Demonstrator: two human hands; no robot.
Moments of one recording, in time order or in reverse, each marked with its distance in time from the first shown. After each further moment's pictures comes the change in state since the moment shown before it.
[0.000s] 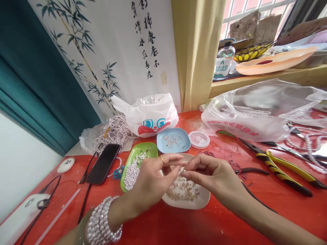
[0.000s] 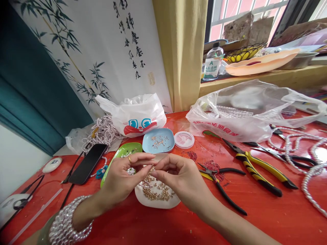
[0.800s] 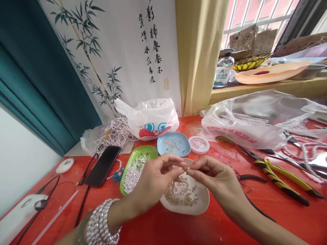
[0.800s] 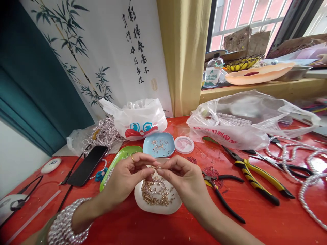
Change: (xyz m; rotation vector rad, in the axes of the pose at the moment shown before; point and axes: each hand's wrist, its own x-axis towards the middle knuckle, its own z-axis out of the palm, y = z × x) left_hand 0.004 0.005 0.000 -0.354 -0.089 -0.170; right_hand 0.001 0.009 -0.002 0.055 0.161 -0.107
